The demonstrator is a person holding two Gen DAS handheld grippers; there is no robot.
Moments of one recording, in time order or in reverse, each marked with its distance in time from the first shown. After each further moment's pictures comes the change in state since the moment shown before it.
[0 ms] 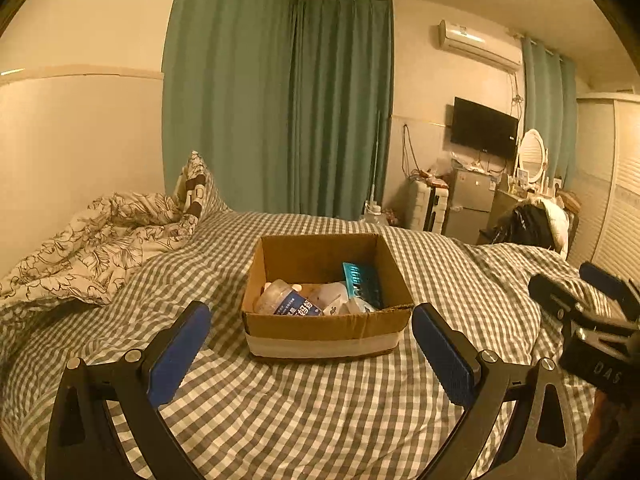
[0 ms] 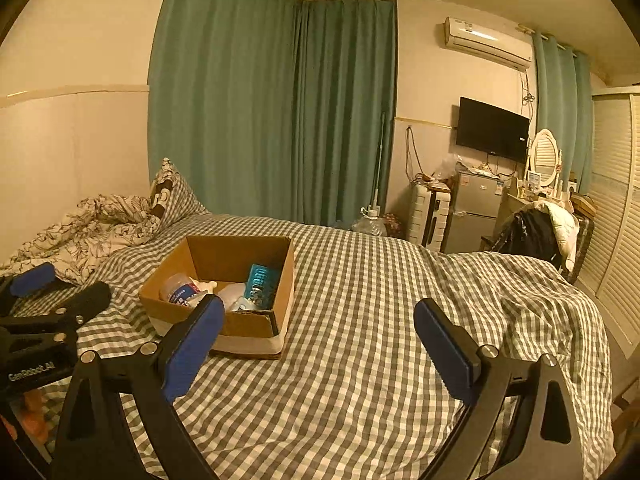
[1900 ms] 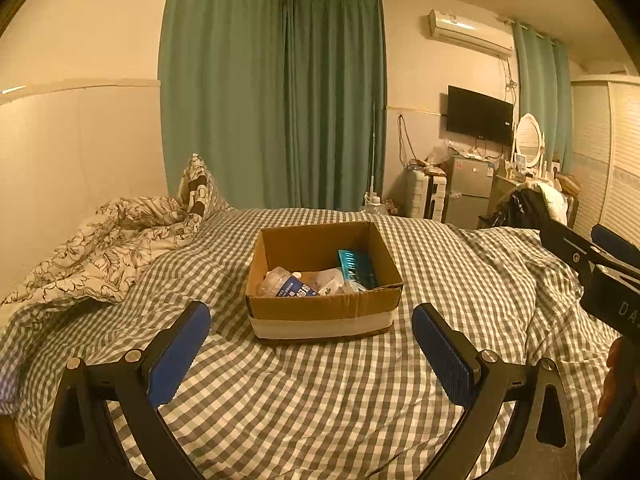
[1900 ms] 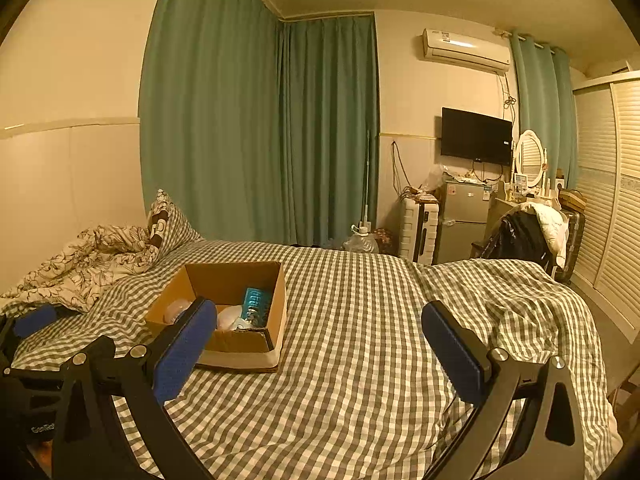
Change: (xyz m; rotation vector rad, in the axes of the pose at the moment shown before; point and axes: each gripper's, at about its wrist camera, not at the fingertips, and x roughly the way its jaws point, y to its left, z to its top) left arm -0.031 -0.013 -0.007 0.043 0.020 0.015; right arm -0.041 -0.015 0.008 0.056 -0.072 -0.015
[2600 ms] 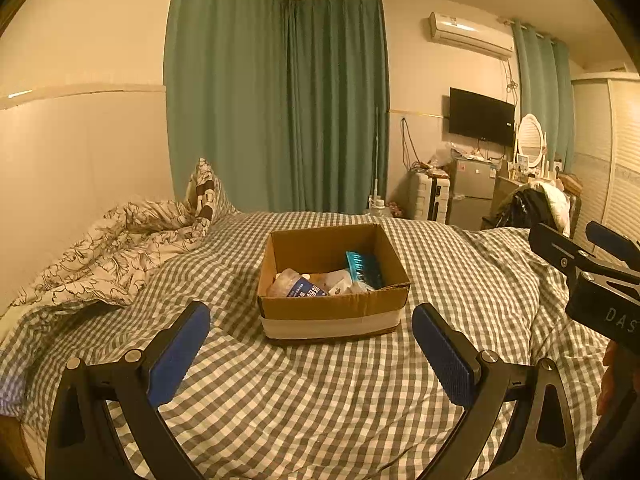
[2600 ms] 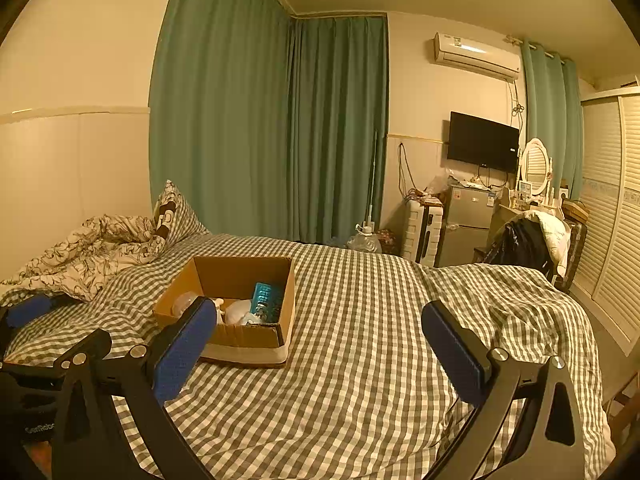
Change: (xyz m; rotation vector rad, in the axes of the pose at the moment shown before) left arm -0.010 0.004 -0.002 0.018 -0.016 0.018; right arm -0.002 0.017 -0.001 -0.036 0.012 0.008
